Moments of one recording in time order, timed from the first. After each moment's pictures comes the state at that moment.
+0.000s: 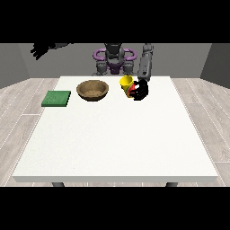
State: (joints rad) left arm -0.57 0.13 0.15 -0.67 -0.16 0.37 -0.57; right arm -0.22 -0.36 -0.37 -1.57 -0.43 0.29 0.09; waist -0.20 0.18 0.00
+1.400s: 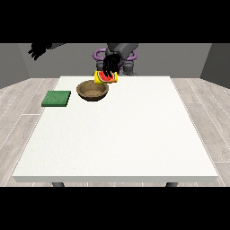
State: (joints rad) left arm -1.00 0.00 -0.60 -0.43 -1.20 0.42 0.52; right arm -0.24 -0.39 -0.39 -1.16 -0.39 0.39 0.01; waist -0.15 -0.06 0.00
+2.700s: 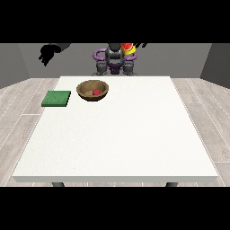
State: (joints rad) left arm -0.86 0.14 -0.21 -0.93 -0.71 0.30 0.36; right arm -0.17 -0.32 -0.36 -1.14 -0.32 0.28 0.00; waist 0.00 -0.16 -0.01
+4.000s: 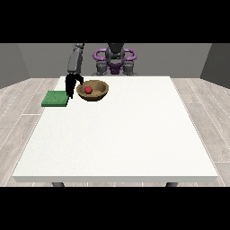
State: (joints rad) left arm -0.73 0.51 0.41 -1.14 0.19 -0.32 0.16; right arm -0.26 -0.12 -0.32 -0.84 -0.23 0.13 -0.34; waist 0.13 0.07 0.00
